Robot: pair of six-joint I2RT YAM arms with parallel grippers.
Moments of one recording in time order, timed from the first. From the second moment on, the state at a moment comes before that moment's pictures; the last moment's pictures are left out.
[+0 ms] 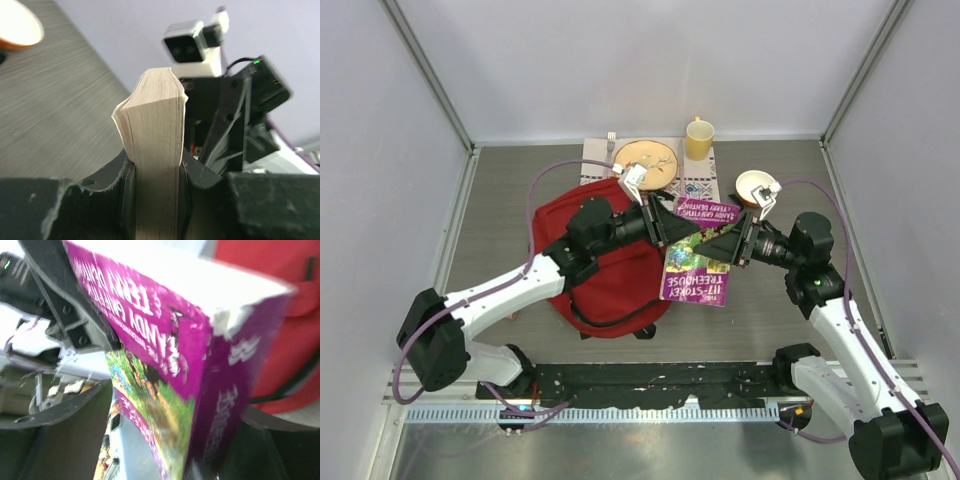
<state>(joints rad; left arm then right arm) -0.83 1.37 0.99 0.45 0.35 -0.86 0.19 0.82 0.60 0.17 -1.02 0.97</state>
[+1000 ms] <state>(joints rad) -0.83 0.83 0.58 0.22 -0.50 -0.98 0.81 0.79 0.35 0.27 -0.20 1.24</state>
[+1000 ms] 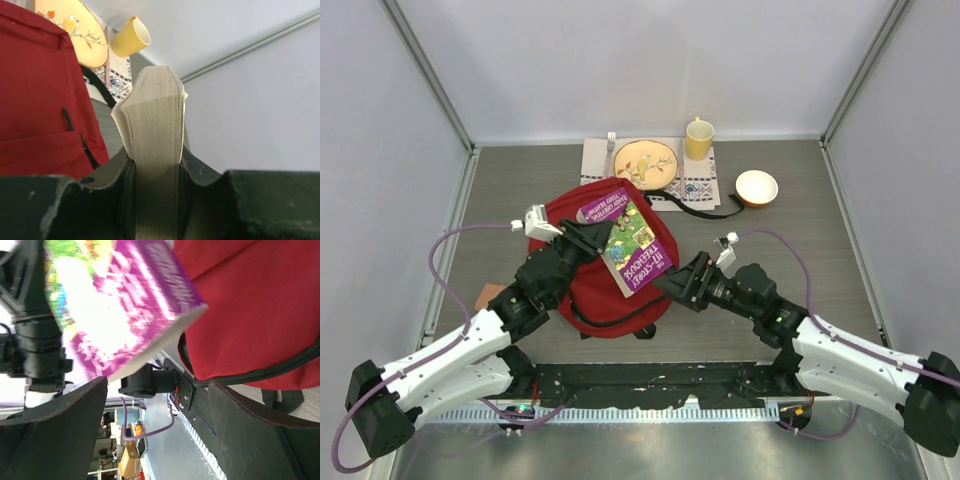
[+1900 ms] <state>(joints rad) -0.82 0.71 0.57 0.18 -0.61 -0.99 0.87 0.99 0.33 0.62 -0.13 1.33</state>
